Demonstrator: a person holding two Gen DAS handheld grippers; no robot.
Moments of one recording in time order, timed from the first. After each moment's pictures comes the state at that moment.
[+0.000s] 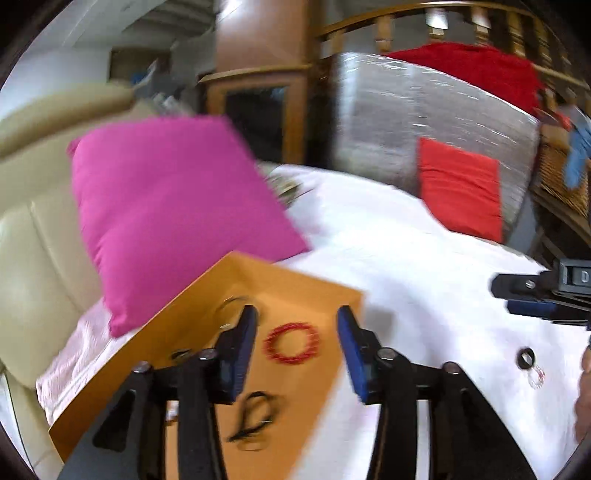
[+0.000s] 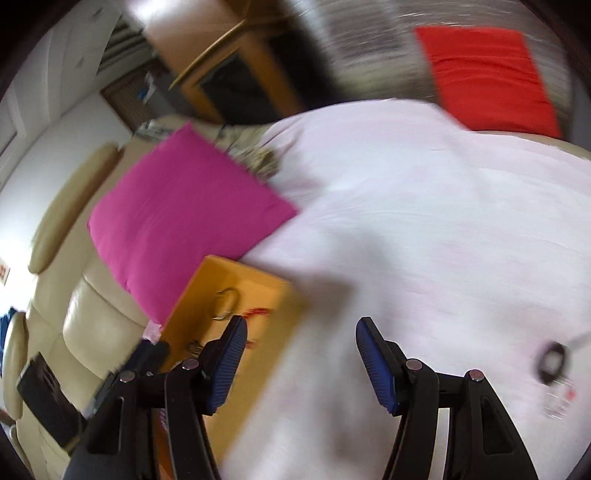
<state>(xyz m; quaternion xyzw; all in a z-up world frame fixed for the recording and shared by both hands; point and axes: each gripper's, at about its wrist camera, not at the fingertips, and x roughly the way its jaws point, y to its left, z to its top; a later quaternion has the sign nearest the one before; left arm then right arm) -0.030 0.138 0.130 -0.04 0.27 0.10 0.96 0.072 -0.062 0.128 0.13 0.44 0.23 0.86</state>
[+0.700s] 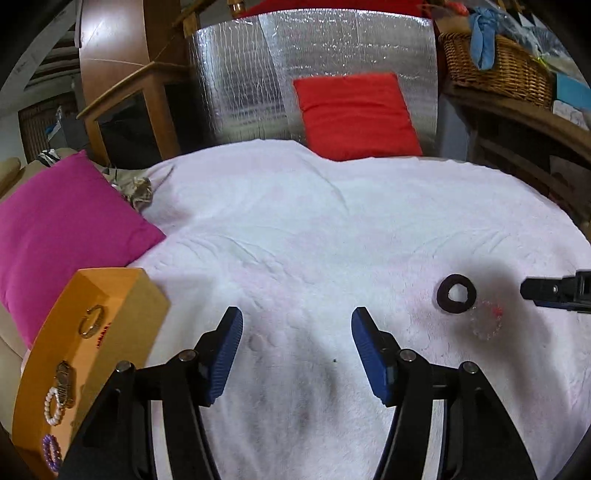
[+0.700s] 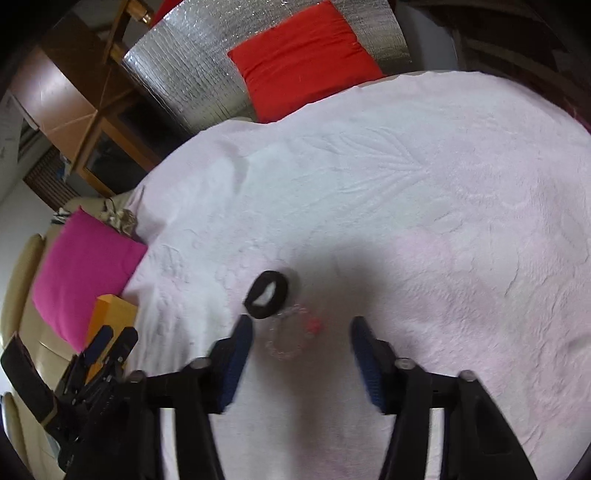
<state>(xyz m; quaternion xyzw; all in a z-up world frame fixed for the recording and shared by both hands) 0.018 -0.051 0.075 0.08 0.34 -0.01 0.94 0.038 -0.286 0.049 0.22 0.46 0.08 0.86</state>
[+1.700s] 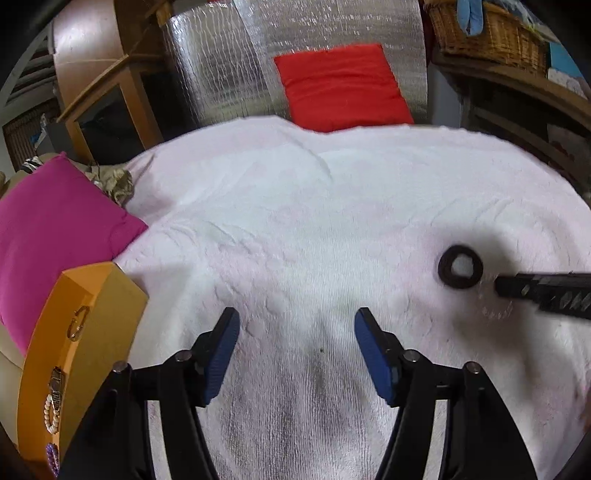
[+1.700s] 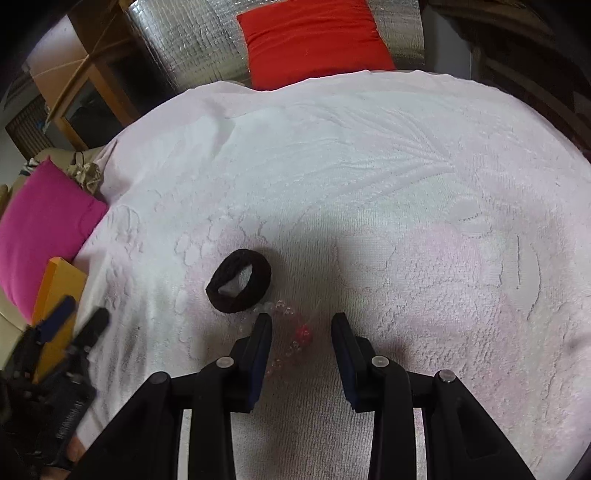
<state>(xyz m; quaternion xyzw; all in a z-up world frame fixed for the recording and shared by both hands) 0.032 -0.068 0.051 0.11 0.38 -0.02 0.92 0.058 -0.257 0.025 0.14 0.49 0.05 0.86</state>
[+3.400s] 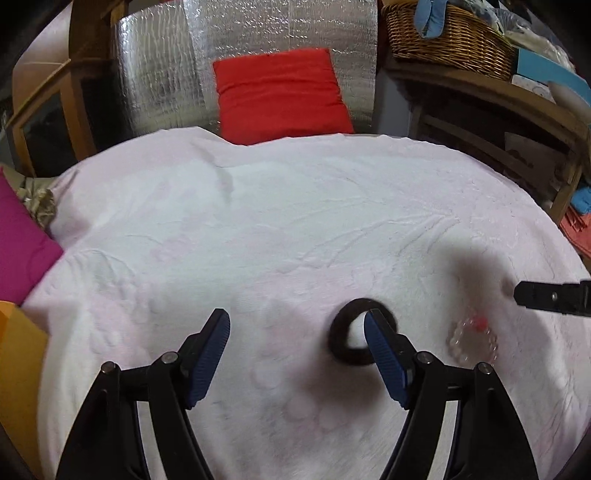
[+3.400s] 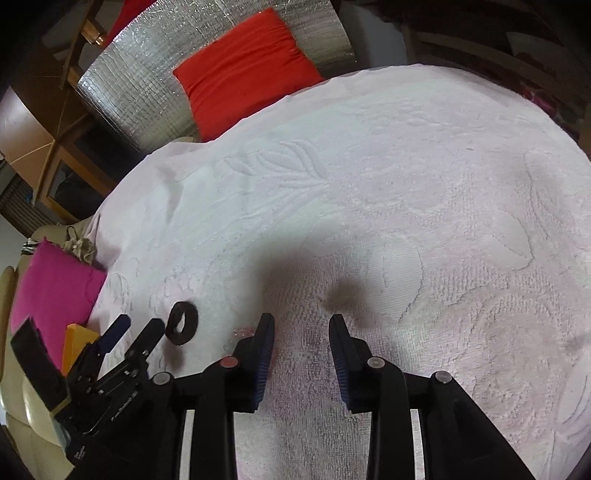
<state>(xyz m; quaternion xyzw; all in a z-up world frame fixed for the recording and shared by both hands) 0.072 -0.148 0.039 0.07 0.37 -0.13 0.92 0.031 -0.354 0.043 0.22 0.46 -0.01 0.86</state>
